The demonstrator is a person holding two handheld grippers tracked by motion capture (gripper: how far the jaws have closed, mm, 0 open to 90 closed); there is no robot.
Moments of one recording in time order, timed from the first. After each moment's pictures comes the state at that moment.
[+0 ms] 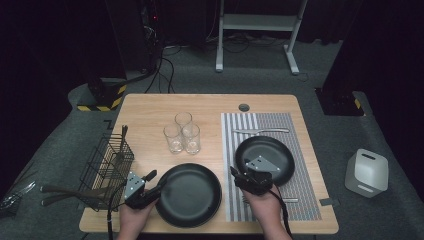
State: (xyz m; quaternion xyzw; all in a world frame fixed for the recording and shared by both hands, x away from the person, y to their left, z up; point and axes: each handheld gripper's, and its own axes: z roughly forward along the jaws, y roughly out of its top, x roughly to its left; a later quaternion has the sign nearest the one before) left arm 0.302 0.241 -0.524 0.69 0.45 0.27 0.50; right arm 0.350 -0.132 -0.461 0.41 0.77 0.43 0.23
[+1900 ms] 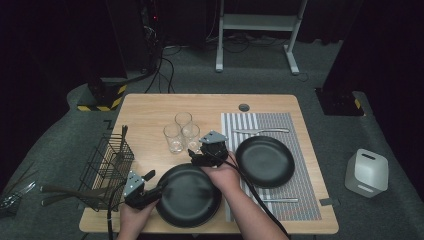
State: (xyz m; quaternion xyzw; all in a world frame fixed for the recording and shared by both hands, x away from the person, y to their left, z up) left arm 0.305 0.243 -0.524 0.69 0.47 0.25 0.50; right arm 0.426 -0.012 -0.451 0.34 0.81 0.44 0.20
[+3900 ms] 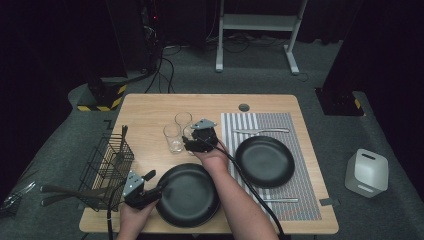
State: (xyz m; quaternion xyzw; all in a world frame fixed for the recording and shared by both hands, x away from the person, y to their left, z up) left arm 0.305 0.244 -0.524 0.69 0.46 0.25 0.50; right arm 0.479 0.018 -0.465 0.35 0.81 0.43 0.20
